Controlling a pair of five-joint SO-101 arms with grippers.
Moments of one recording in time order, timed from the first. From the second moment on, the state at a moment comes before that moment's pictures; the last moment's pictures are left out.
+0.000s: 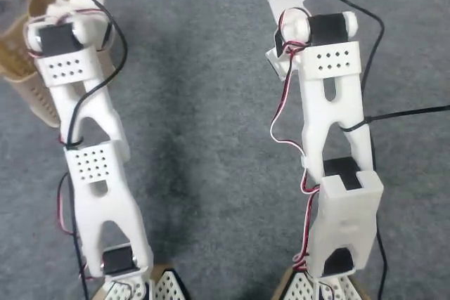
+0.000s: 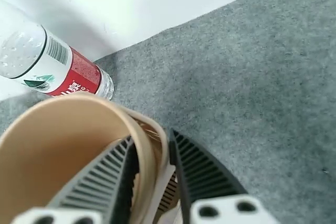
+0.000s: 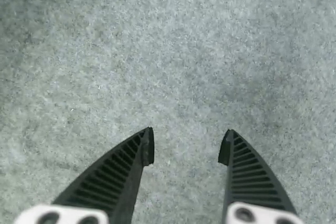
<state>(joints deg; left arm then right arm) -18.7 62.3 -96.1 97.0 -23.7 -14.0 25.8 -51.5 98.1 22.7</state>
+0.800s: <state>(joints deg) -9.1 57.5 -95.4 98.7 -11.6 -14.1 25.8 -51.5 98.1 22.7</state>
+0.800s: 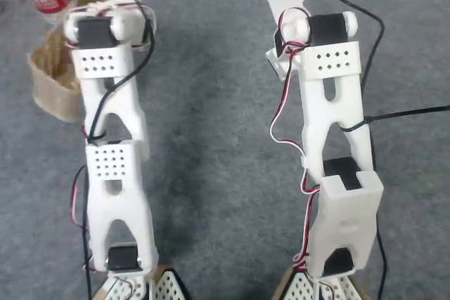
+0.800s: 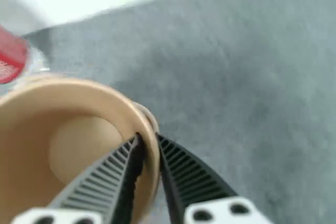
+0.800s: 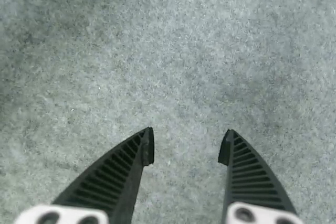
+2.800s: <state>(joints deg) -42.5 45.2 -68.1 70.3 -27.5 -13.2 25.8 -51.5 100.0 22.7</state>
